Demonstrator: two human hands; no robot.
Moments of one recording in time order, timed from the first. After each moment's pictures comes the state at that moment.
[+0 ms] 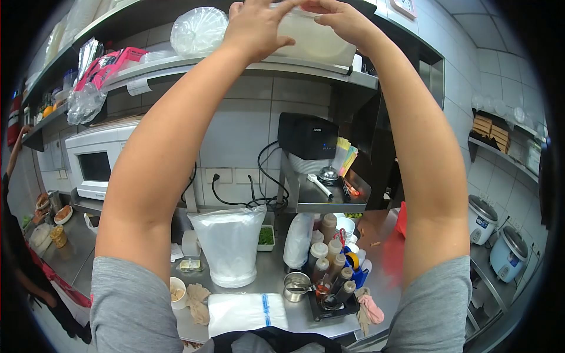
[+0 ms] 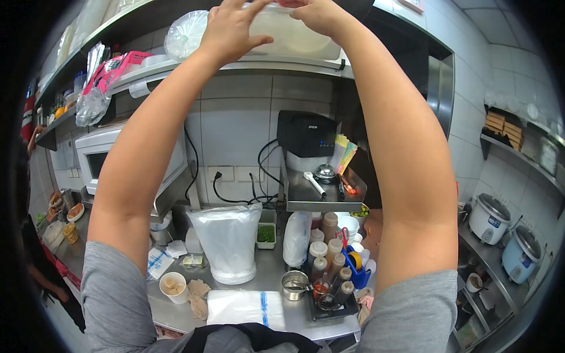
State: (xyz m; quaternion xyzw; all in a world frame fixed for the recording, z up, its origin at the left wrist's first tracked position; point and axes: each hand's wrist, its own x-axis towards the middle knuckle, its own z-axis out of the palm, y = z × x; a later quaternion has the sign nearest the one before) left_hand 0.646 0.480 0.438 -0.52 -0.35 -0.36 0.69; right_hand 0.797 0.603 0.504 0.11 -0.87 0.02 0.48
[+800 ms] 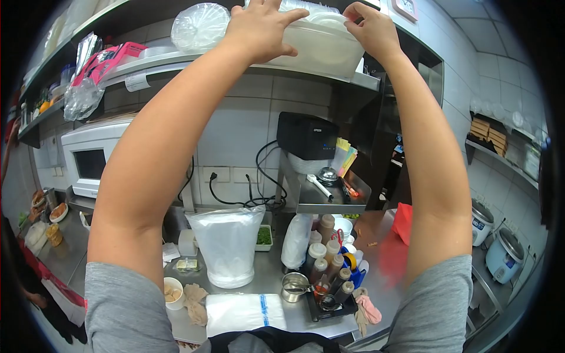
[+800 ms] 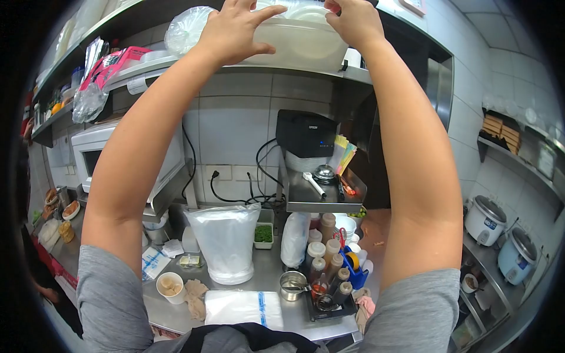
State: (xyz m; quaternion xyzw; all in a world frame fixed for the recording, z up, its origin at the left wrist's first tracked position) left_hand 0.655 0.460 0.428 -0.51 -0.50 -0.25 0.66; right_hand 0.830 0.590 0.484 -0.08 -0.70 -0.30 0.64
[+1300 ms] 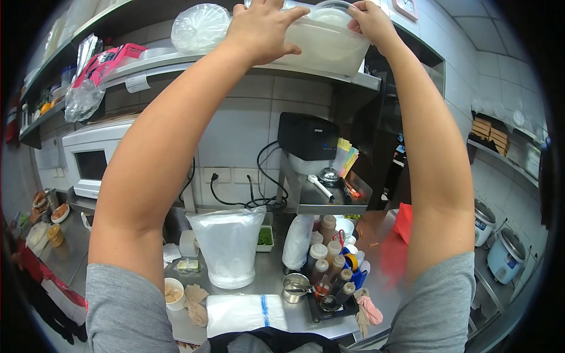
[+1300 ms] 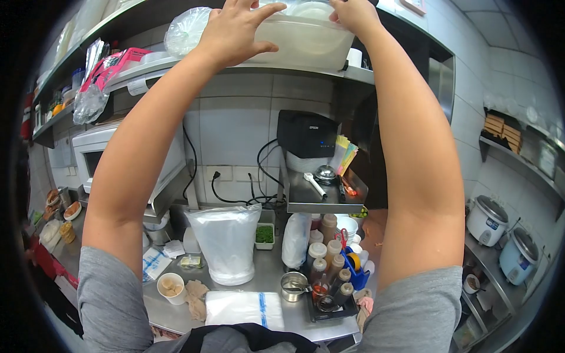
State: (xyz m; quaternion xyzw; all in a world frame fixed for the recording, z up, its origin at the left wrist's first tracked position) left_hand 0.657 0.463 0.430 -0.52 -0.50 -0.26 0.64; right_hand 0.823 0.604 0.507 -0.12 -0.73 0.01 0.67
